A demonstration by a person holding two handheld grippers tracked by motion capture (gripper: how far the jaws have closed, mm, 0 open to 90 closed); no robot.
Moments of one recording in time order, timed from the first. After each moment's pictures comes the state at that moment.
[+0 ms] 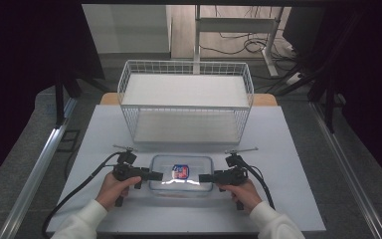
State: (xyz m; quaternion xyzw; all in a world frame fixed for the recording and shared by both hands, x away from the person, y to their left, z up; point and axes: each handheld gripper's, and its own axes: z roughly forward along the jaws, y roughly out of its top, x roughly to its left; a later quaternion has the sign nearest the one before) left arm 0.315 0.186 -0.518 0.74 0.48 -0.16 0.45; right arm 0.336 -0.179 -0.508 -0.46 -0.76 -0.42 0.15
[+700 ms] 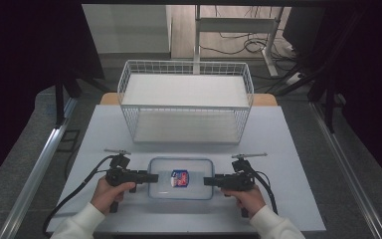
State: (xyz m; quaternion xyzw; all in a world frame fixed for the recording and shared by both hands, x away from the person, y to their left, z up) left arm 0.290 0.194 -0.502 0.73 0.49 -0.14 0.46; right arm 0.309 -0.190 -0.490 -0.47 -0.76 -0.44 0.13
